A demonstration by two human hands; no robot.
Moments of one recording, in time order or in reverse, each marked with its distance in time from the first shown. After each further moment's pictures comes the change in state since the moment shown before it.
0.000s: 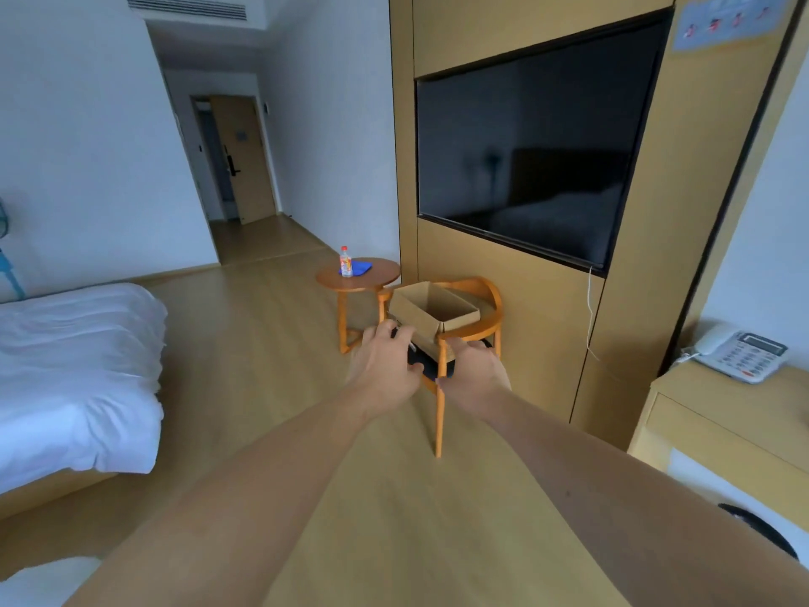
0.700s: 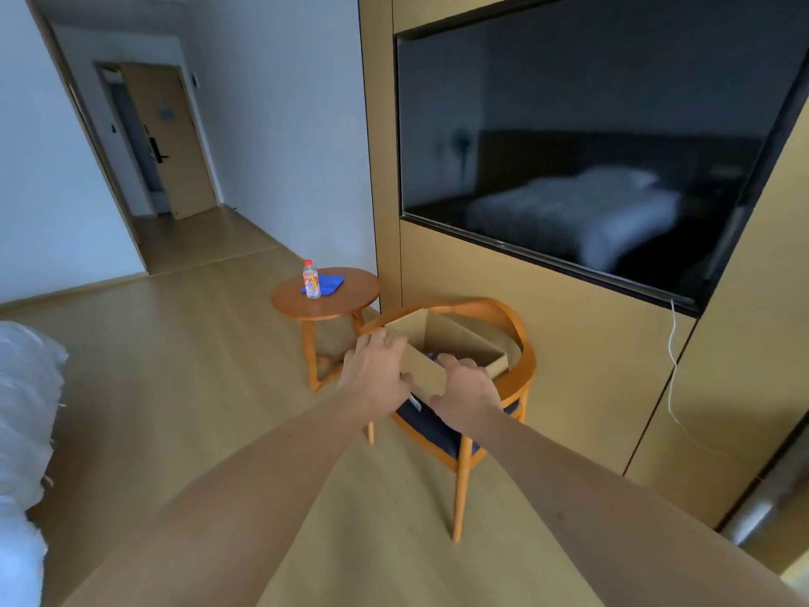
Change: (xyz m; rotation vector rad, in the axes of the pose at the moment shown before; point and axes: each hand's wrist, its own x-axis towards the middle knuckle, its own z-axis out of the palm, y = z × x) left_hand 0.430 -0.221 0.119 0.026 -0.096 0.132; right_hand 0.448 -0.031 0.149 -0.014 -0.010 0.149
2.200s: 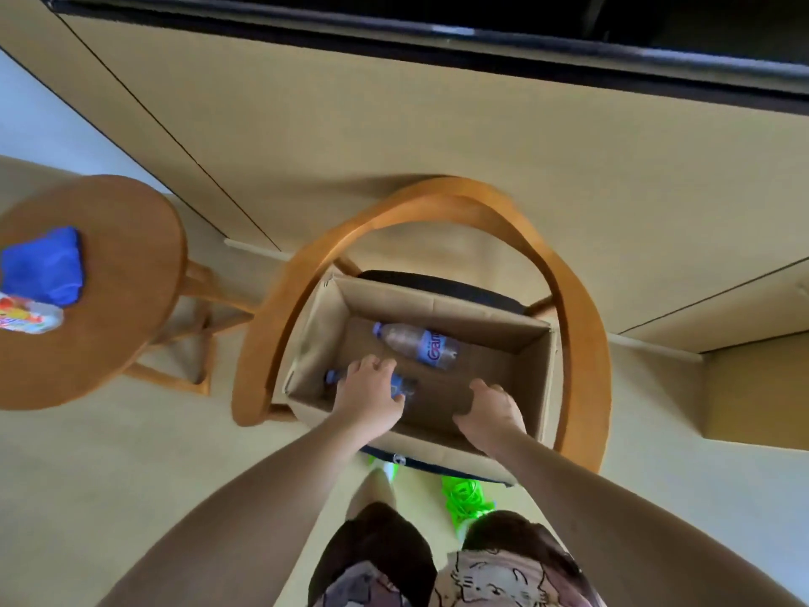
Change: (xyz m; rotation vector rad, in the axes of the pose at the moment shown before) left_hand 0.563 -0.156 0.432 0.006 -0.891 0.285; right_hand 0.505 0.203 0.265 0.260 -0.435 1.031
